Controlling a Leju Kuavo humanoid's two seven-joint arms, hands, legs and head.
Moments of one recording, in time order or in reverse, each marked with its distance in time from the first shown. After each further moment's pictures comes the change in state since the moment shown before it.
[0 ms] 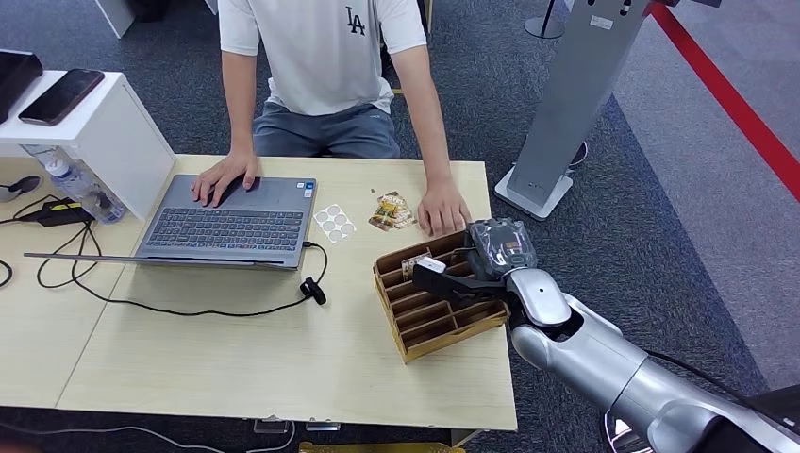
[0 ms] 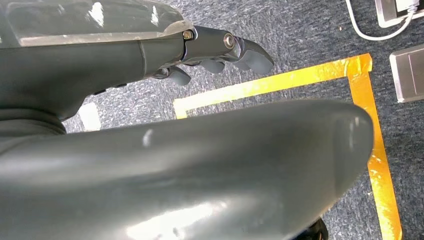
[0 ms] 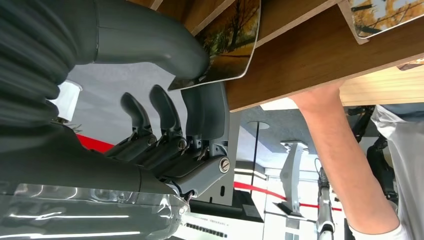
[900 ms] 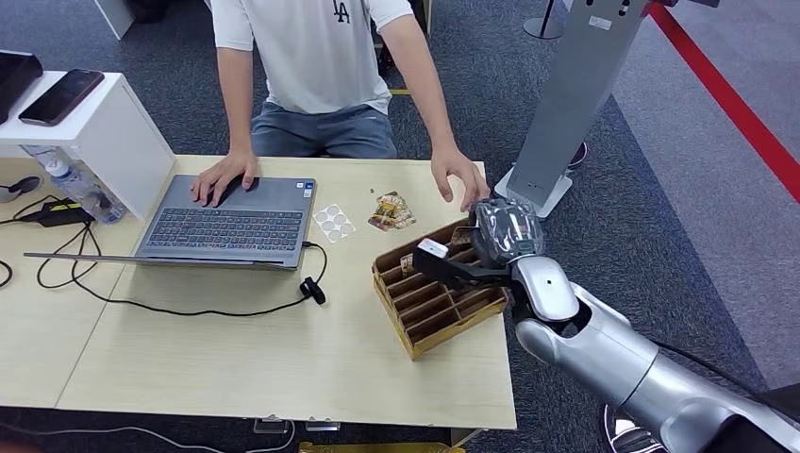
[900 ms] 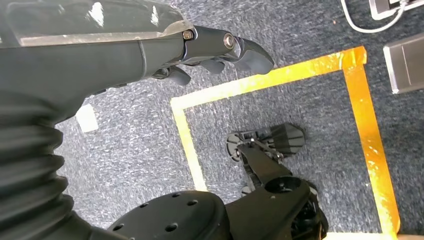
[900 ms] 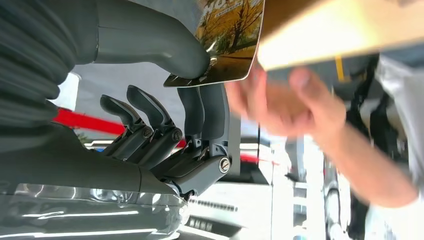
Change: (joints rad) left arm -0.004 0.001 -0.041 0.002 0.060 0.001 -0.007; right arm -0.077 -0.141 -0.144 -0.603 0.181 -0.066 0.122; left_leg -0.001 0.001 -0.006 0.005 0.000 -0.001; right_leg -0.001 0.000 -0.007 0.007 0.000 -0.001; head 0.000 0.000
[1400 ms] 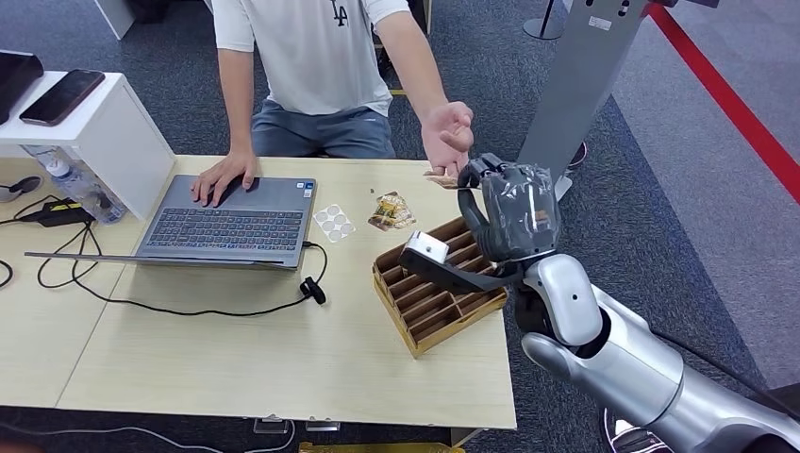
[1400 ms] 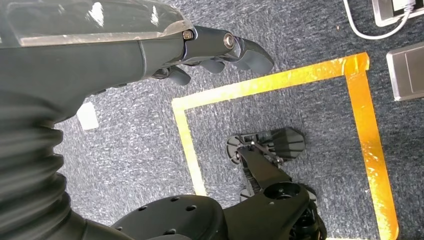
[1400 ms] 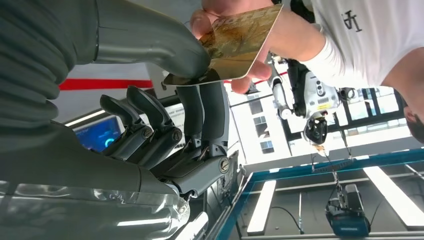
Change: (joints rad) left arm -0.001 -0.005 -0.020 0.001 0.026 0.007 0.001; right arm 0.192 0.122 -0.055 0.108 0.071 -0.163 -0.073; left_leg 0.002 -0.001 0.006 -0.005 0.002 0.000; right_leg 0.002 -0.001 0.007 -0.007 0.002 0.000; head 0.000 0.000
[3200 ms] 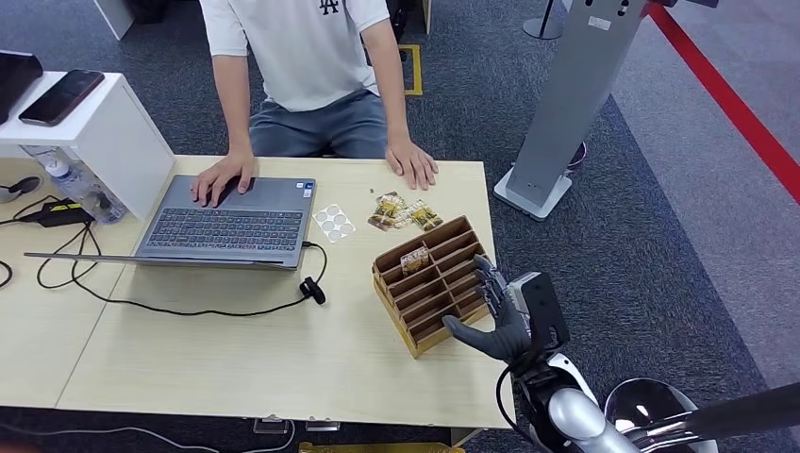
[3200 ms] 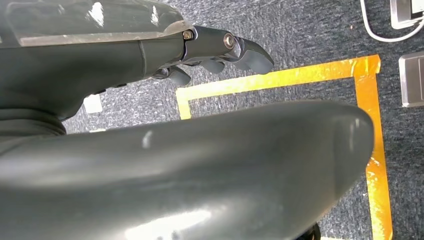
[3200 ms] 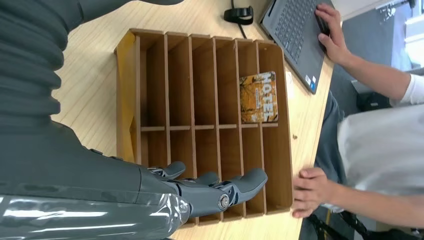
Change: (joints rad) left arm -0.005 0.000 -0.077 0.000 0.115 0.019 0.022; right arm 0.508 0.045 -0.367 0.014 -1.339 0.014 -0.600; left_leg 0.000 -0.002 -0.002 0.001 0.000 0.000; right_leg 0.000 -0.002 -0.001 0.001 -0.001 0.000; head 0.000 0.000
